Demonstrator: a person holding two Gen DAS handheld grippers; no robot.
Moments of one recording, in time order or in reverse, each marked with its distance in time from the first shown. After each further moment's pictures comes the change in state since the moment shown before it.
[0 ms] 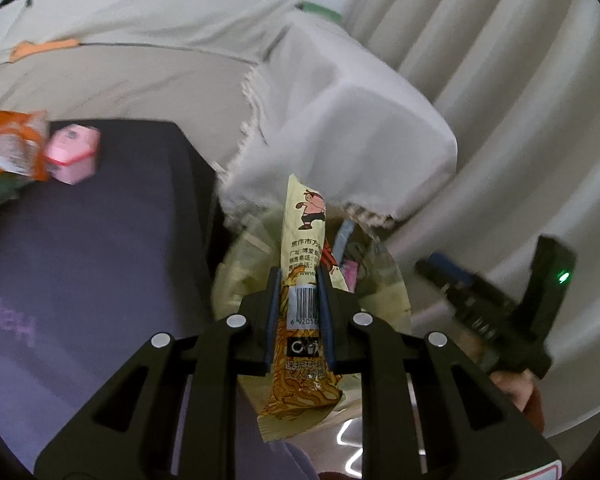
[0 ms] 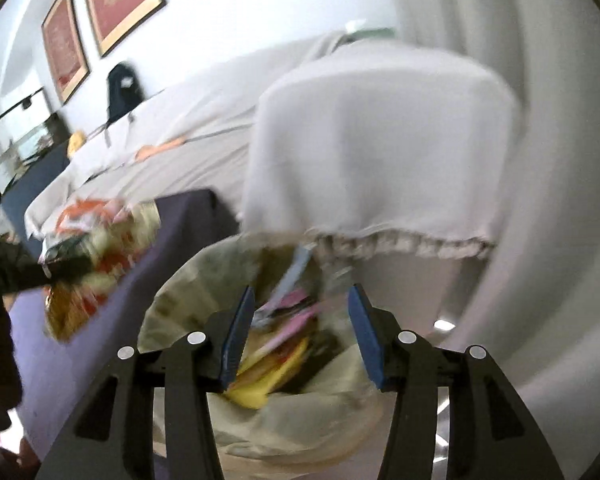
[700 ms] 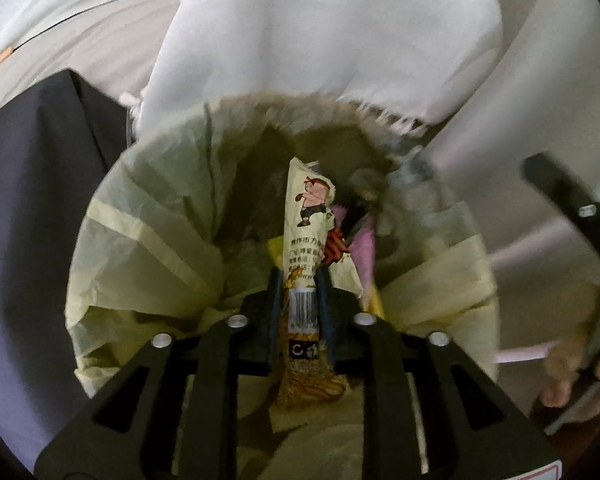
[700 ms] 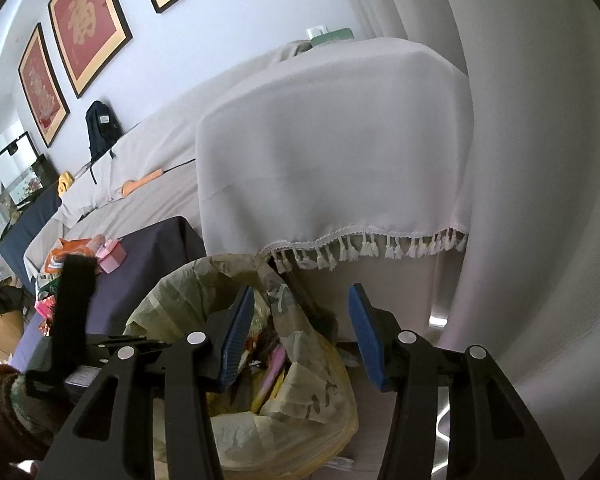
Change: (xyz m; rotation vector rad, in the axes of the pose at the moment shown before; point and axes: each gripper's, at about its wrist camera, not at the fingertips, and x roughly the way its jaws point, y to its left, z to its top) left arm 0.150 -0.038 -0.017 0.179 0.240 0.087; right arm 0.012 -0.053 0.000 0.126 -0.029 0.011
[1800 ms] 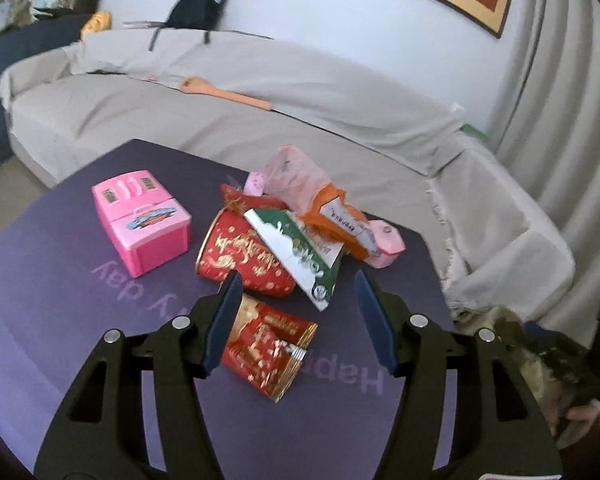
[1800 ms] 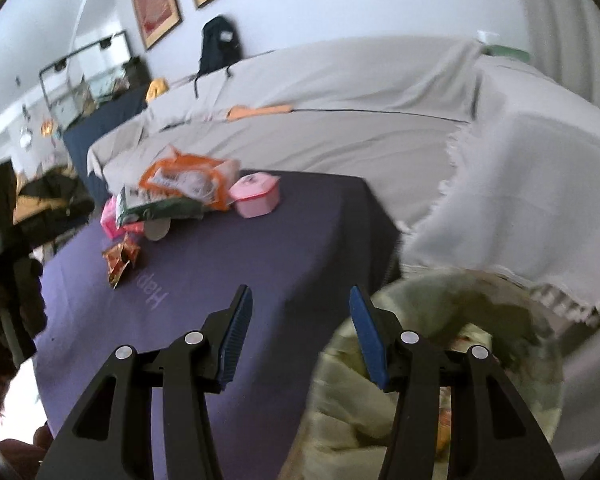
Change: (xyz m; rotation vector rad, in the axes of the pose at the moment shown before) left arm -0.283 0.284 -0.134 -0.453 -0.570 0.309; right arm 0.049 0.230 -0.020 -0.382 0.146 0.230
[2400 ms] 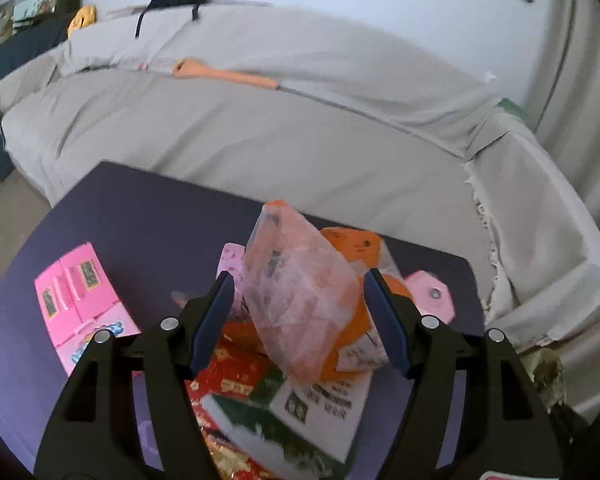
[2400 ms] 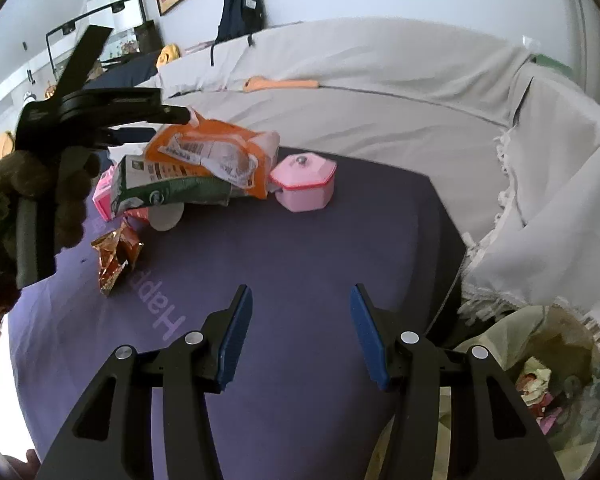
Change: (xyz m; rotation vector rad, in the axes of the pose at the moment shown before) left arm 0.123 -0.014 0.080 0.031 0.171 0.118; right arm 0.072 0.057 0.019 -0.067 0.086 -0.003
